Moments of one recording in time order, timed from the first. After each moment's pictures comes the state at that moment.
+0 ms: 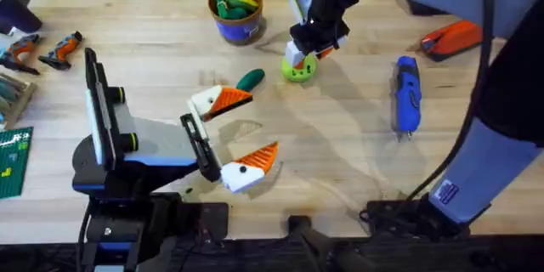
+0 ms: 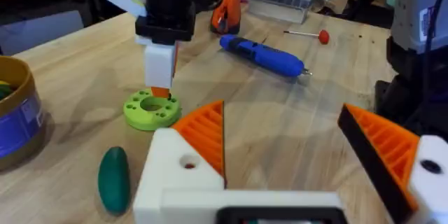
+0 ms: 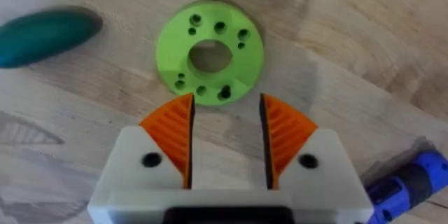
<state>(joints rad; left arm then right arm) 0.00 0.01 0.01 -0.12 1.10 0.01 0.52 2.03 1.69 -1.13 0.06 0.07</state>
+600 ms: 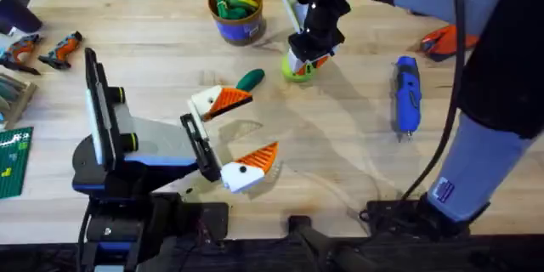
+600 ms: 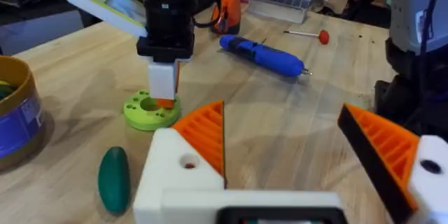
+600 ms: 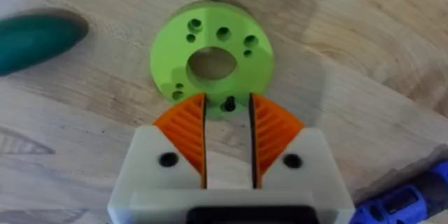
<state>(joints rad) 0.00 0.01 0.01 -0.12 1.10 0.01 0.52 2.08 1.68 -1.12 0.05 0.07</state>
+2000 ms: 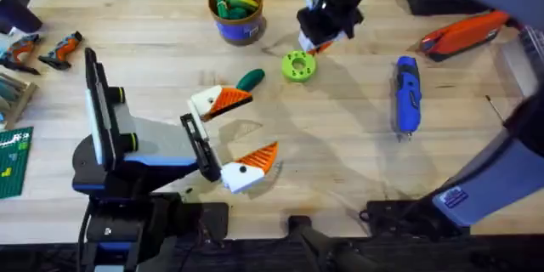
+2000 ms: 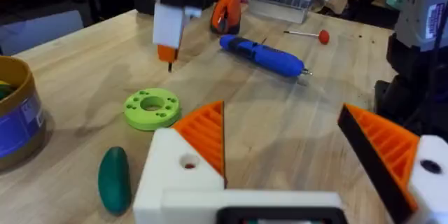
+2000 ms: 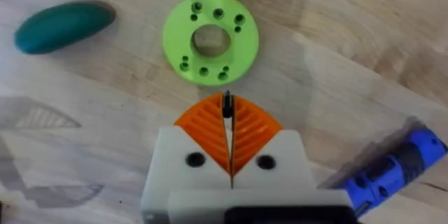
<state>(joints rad) 0.00 0.01 0.01 -0.12 1.10 0.01 0.51 1.91 1.72 -1.20 0.05 0.08</state>
